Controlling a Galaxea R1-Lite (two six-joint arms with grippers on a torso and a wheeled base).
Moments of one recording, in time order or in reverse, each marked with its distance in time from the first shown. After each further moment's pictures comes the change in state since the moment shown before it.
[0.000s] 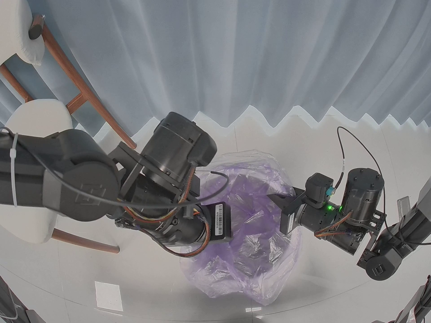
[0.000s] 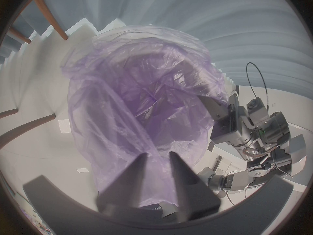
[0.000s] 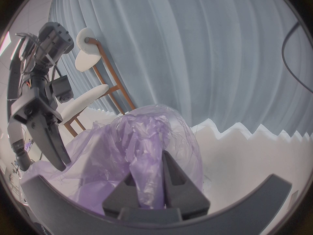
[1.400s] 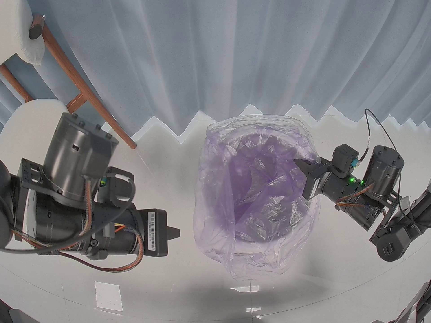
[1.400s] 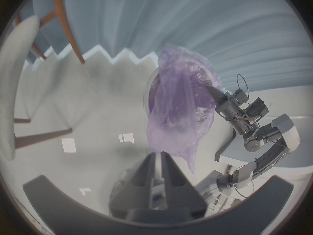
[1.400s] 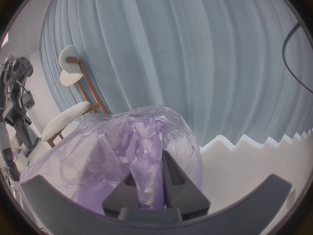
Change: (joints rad) left arm 0.015 -0.341 0.305 -0.127 0.138 0.081; right arm -0.155 -0.041 -0.040 -0.069 0.032 0.017
